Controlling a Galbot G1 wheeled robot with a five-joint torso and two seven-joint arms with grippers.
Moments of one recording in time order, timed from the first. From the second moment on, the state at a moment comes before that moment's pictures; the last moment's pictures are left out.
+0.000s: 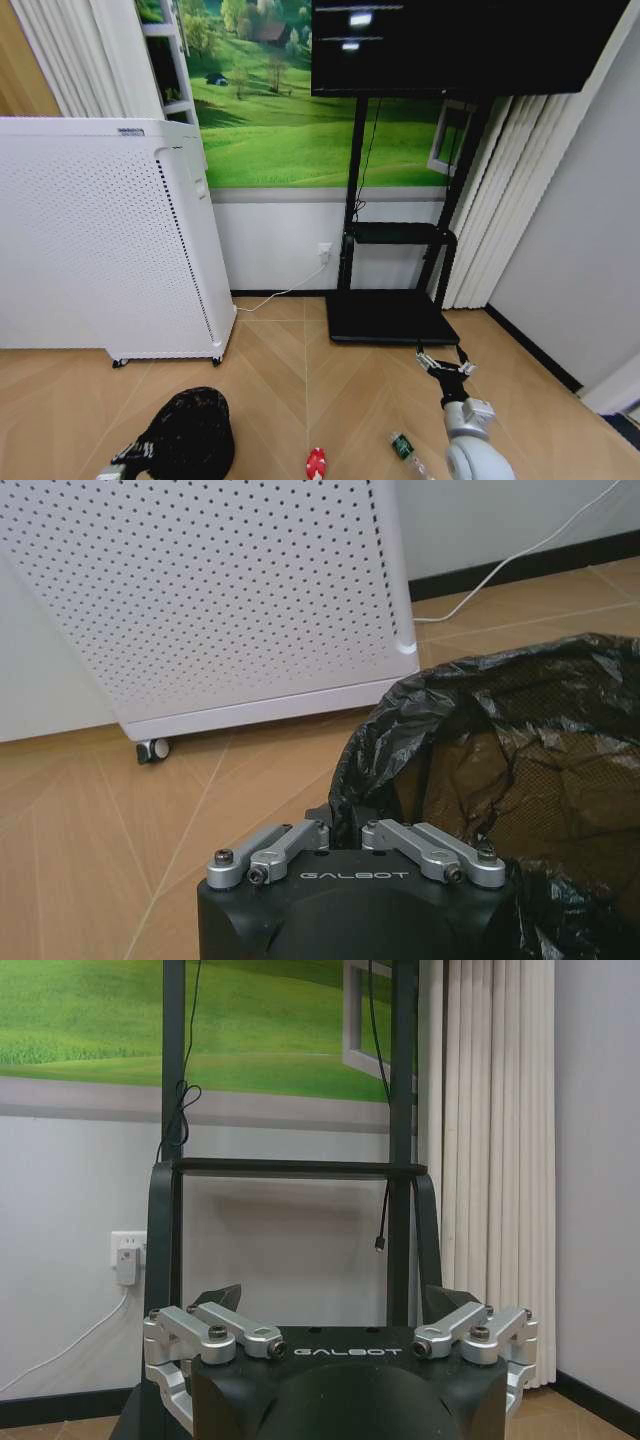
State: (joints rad) left arm 1.74 -1.18 -0.80 -1.80 -0.24 0.20 -0.05; right arm -1.48 1.36 0.70 1.92 0.23 0.08 0.16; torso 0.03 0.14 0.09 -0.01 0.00
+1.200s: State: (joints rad) left arm 1.77 -1.28 -0.74 -1.95 -0.15 0.16 -0.07; right arm -1.48 1.36 0.70 1.92 0.23 0.10 0.14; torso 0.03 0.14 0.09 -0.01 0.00
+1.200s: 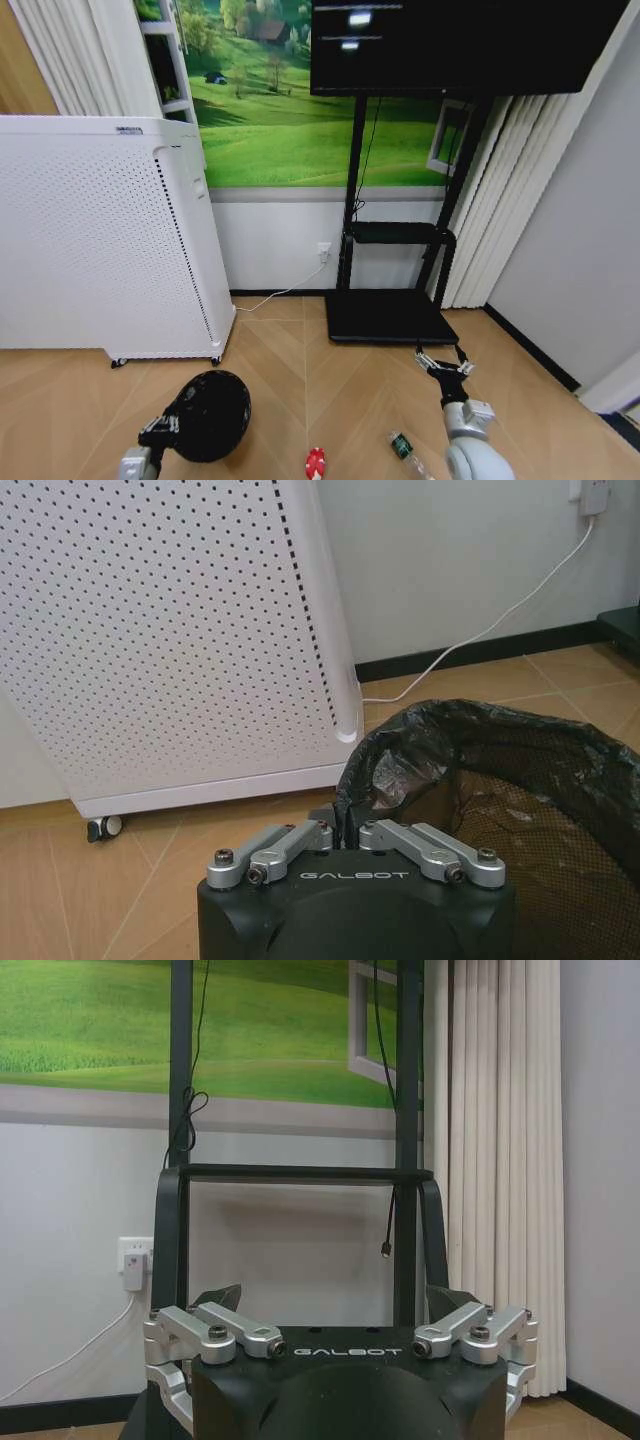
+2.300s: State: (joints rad) left arm 1.74 -1.23 -0.79 -1.86 -0.24 0.17 -0.11; right arm -1.46 1.36 0.69 1.88 0.23 0.11 0.13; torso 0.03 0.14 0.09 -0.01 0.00
